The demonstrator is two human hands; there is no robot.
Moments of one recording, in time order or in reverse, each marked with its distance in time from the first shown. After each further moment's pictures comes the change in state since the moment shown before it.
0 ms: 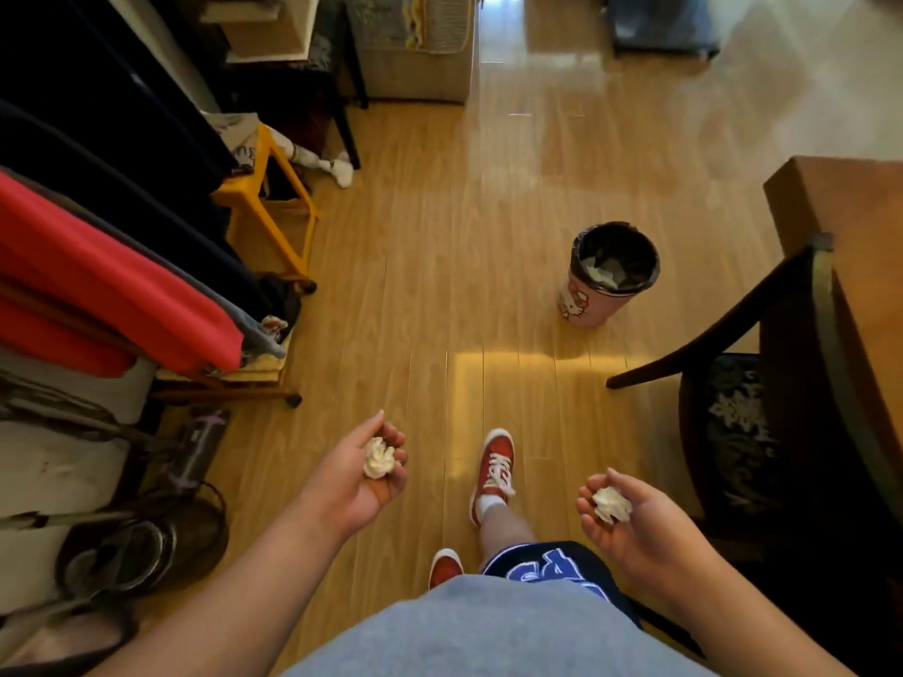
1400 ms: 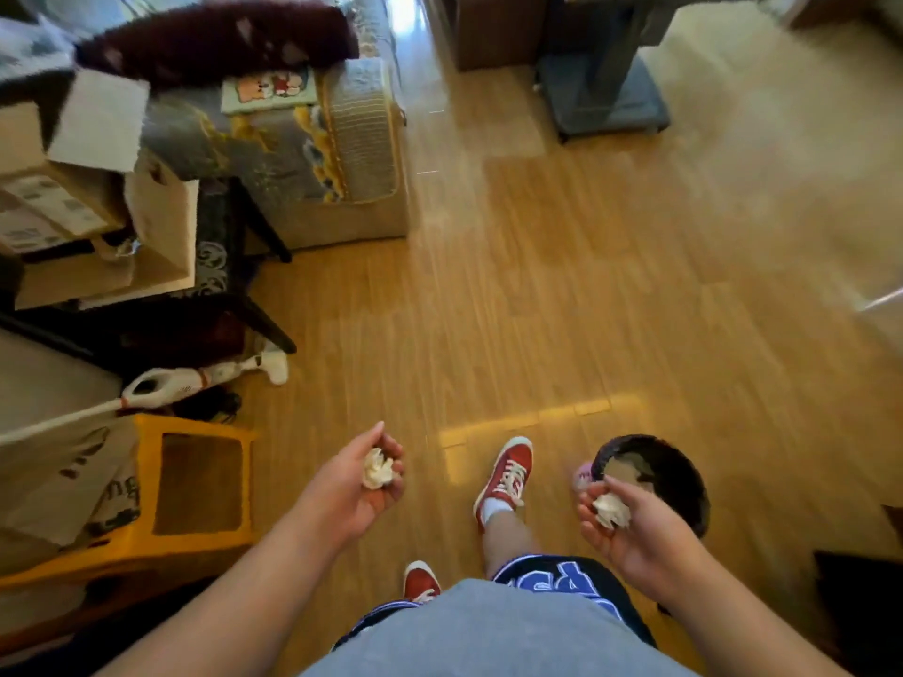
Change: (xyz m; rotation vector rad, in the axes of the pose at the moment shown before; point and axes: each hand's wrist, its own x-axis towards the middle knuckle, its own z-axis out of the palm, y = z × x) left_hand 0.420 0.499 0.409 0.246 -0.006 -0.112; right_hand 0.286 -0.544 0.359 0.207 0.062 -0.036
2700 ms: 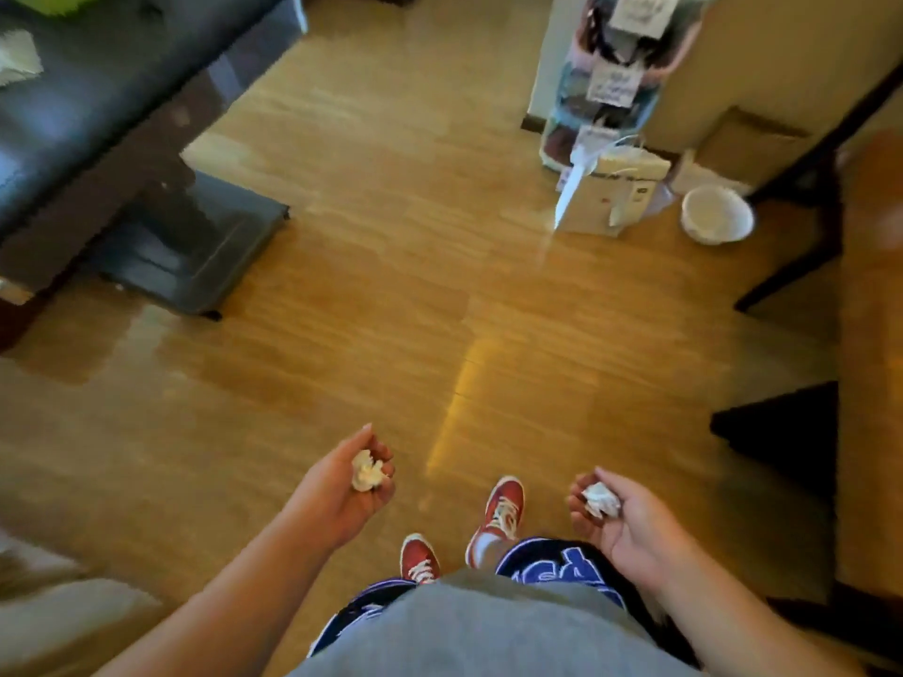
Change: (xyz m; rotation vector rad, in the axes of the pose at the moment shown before) left_hand 0.390 0.146 0.677 0.856 -0.311 -0.400; right_hand 0.147 -0.467 -0.048 0.979 0.341 -0.265
